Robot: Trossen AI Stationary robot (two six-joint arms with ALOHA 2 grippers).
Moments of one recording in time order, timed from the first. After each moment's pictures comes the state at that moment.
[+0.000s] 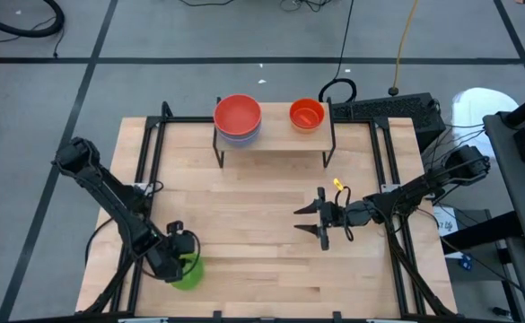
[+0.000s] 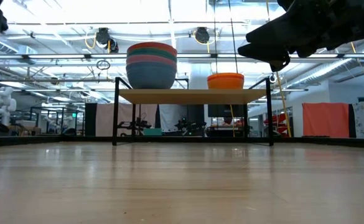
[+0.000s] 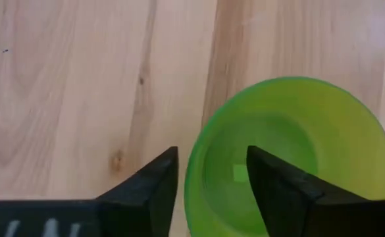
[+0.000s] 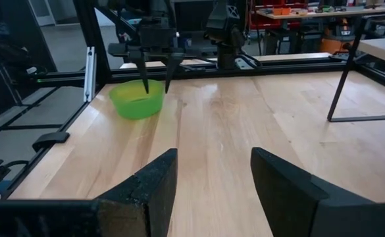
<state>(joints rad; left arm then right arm) -0.86 1.34 0.68 -0.55 -0.23 -0.98 0.37 1.29 0.36 0.72 0.34 0.18</state>
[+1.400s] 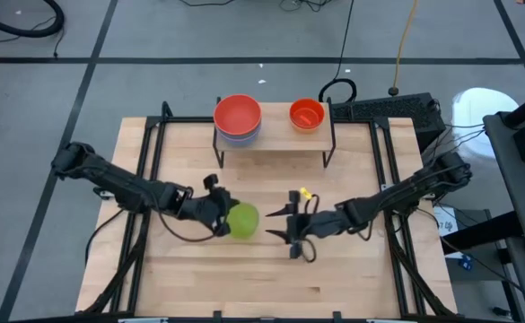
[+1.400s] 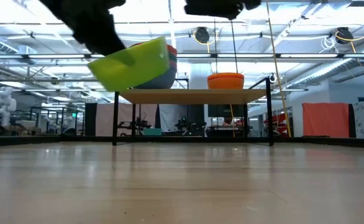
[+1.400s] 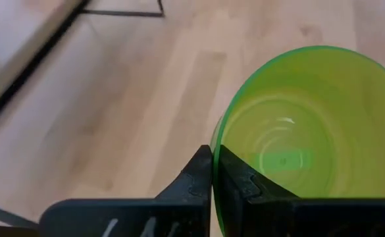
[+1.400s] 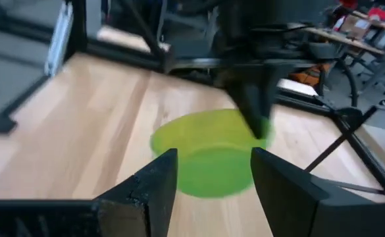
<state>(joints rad) -0.32 1.33 0.85 -0.29 -0.51 -0.30 0.38 1.51 0.91 0.25 0.42 -0.09</state>
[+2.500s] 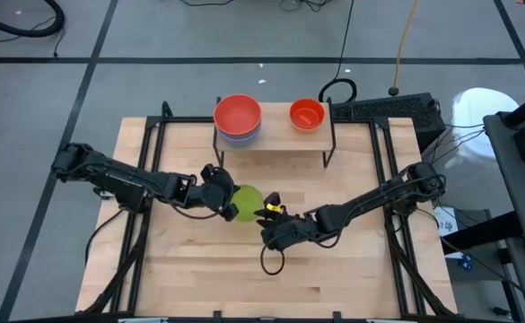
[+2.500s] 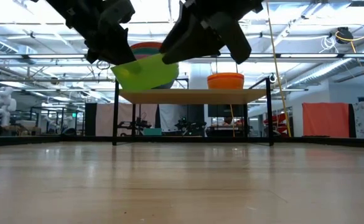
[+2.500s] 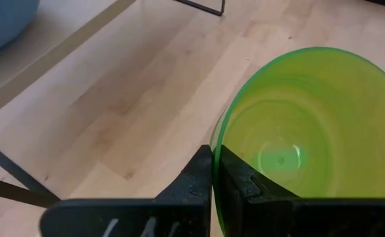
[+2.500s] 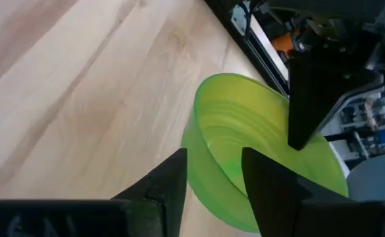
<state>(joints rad) -0.19 1.34 0.86 -0.31 -0.51 -0.51 0.34 1.79 1.20 -0.09 0.58 -0.55</state>
